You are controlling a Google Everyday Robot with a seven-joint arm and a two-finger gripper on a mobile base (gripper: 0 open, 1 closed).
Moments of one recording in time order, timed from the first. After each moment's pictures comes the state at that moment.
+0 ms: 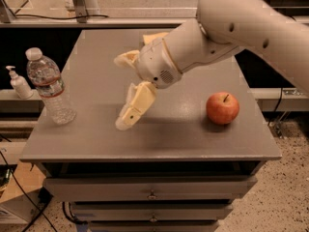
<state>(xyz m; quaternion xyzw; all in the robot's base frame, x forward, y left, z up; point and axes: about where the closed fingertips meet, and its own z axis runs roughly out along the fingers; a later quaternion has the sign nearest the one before) 0.483 0.073 0.918 -0.67 0.57 0.32 0.34</state>
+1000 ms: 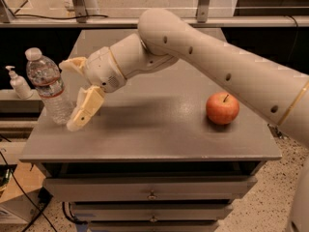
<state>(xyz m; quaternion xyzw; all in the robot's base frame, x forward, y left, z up) 0.493 0.198 0.900 -0.69 0.46 0.42 0.36</state>
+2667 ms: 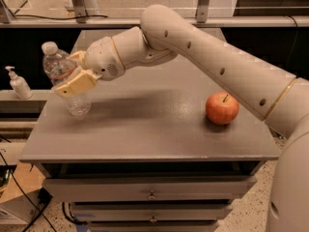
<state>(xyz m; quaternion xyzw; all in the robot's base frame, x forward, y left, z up) 0.524 0.213 0.921 -0.66 0.45 0.46 0.39</state>
